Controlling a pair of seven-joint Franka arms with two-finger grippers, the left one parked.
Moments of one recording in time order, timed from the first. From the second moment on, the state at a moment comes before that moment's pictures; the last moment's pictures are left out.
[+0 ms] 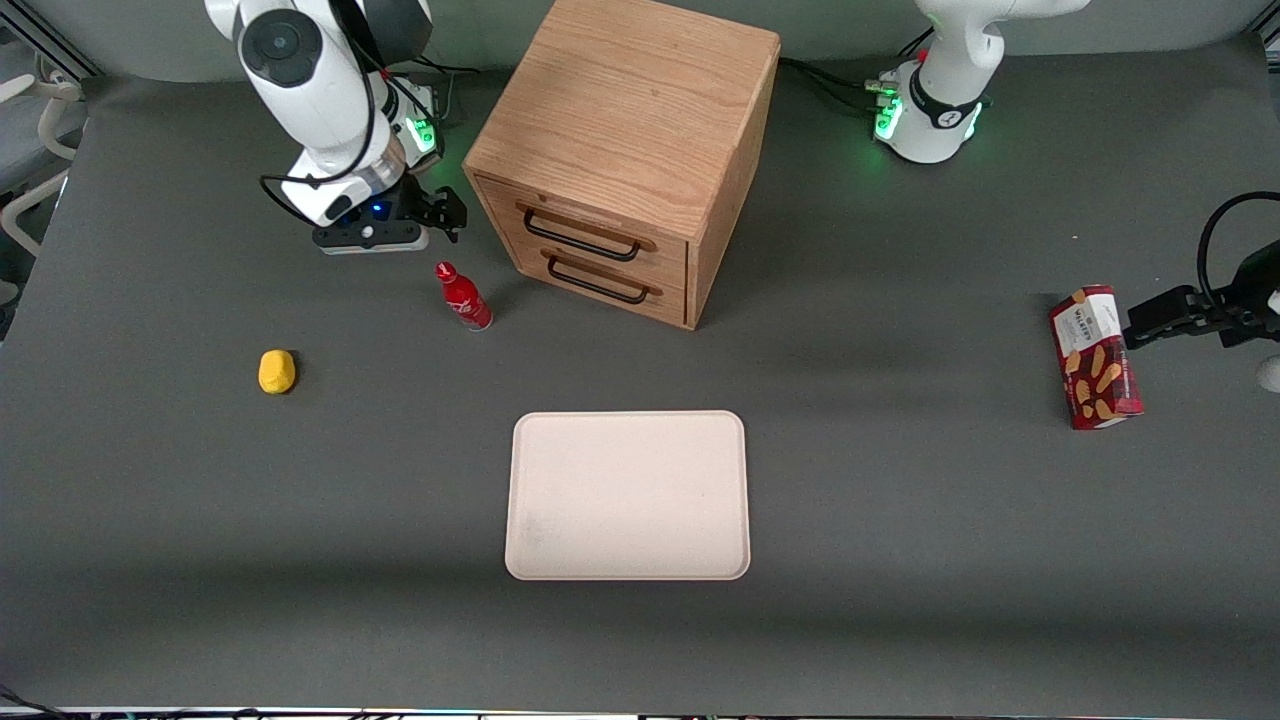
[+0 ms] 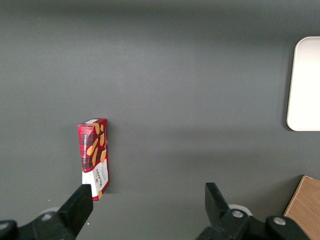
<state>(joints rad) 0.02 -0.32 0.46 -2.37 0.14 2.02 0.38</state>
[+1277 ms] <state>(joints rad) 0.03 -0.19 0.47 -2.53 0.14 2.28 0.38</state>
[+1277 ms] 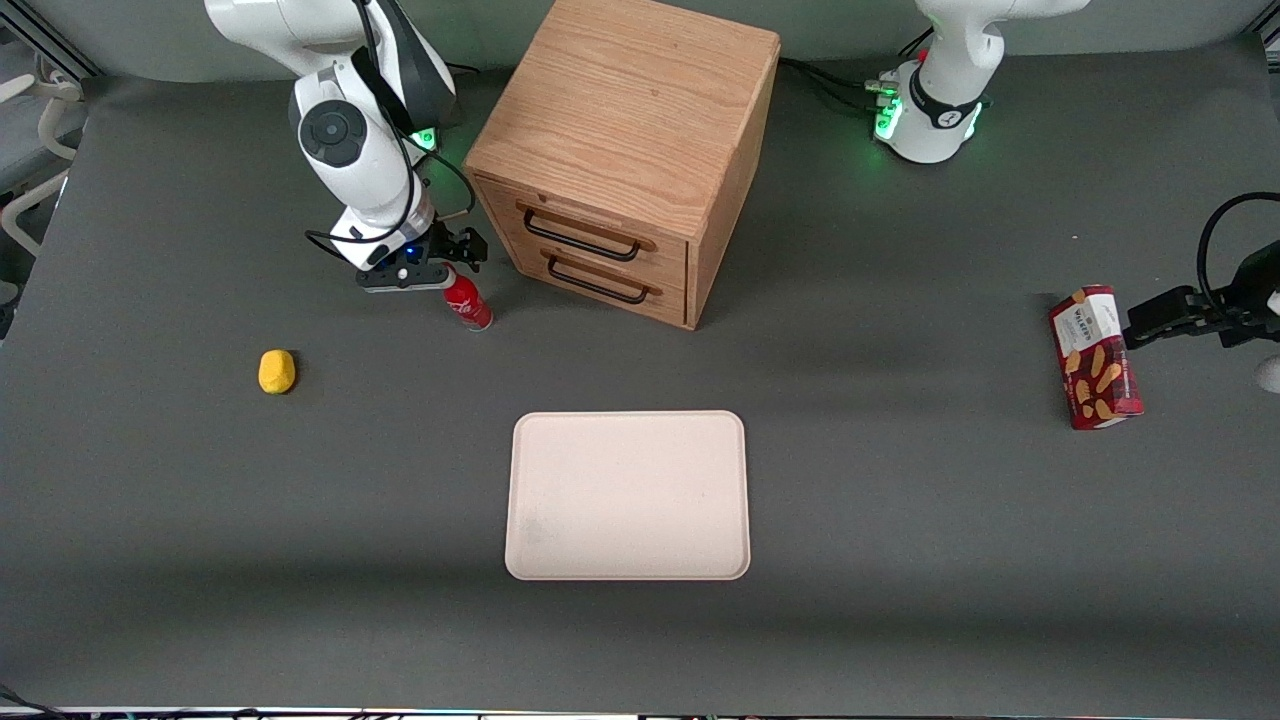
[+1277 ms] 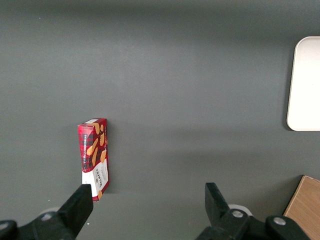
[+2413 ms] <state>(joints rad) 0.03 -0.18 0.47 -2.53 0.14 2.31 0.38</state>
